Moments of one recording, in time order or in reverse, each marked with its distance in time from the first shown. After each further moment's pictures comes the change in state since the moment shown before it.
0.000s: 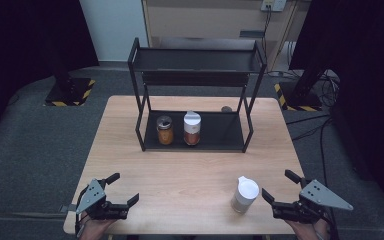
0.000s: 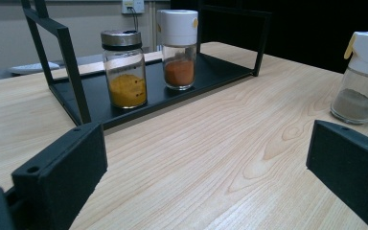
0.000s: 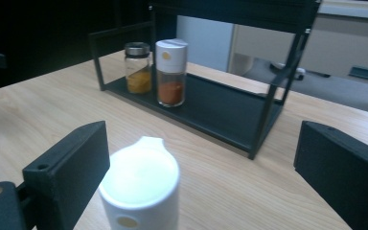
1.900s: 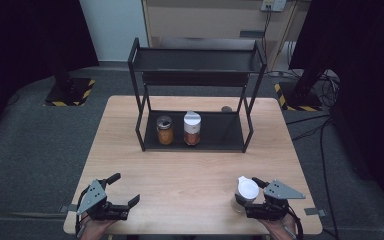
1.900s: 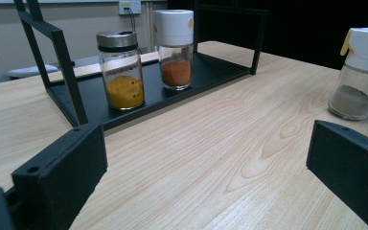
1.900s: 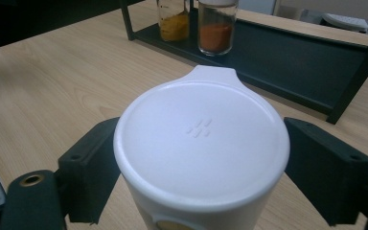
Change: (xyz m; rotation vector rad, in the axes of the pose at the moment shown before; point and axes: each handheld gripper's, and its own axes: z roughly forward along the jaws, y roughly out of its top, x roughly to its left) left arm -0.001 0.000 0.000 0.002 -0.008 0.019; right arm 0.003 -0.026 0.064 0.150 0.131 0.031
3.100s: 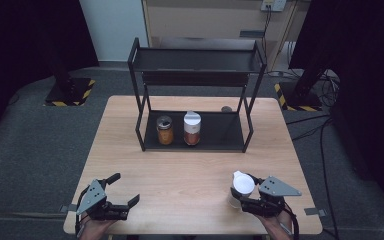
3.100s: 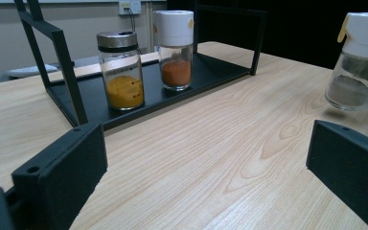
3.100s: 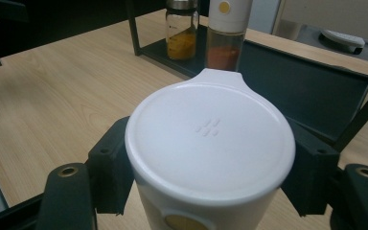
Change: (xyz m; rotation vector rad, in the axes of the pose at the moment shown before) left arm 0.000 0.000 0.000 -0.002 -0.001 -0.003; right arm 0.013 0.024 0.005 -0.019 -0.001 -0.046
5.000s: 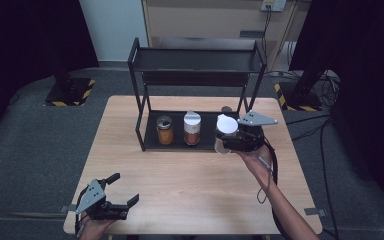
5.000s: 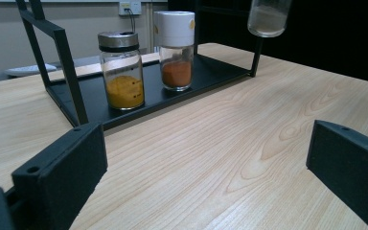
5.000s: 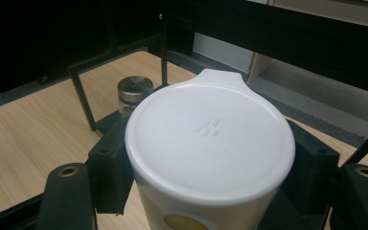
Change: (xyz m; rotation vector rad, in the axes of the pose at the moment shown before) left arm 0.002 -0.001 0.000 -0.004 -0.002 -0.012; right arm -0.046 0.131 0.086 -0.013 -0.053 -0.021
